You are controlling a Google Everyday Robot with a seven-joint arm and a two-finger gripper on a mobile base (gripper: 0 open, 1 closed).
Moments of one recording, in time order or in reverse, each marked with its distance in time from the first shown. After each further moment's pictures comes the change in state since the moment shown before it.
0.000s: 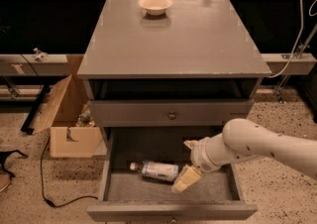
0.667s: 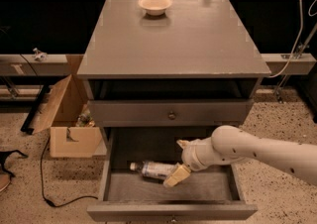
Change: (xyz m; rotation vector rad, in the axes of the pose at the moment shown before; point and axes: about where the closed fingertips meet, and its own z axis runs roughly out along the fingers) arm 0.001 -0.032 0.064 0.031 -0.070 -0.012
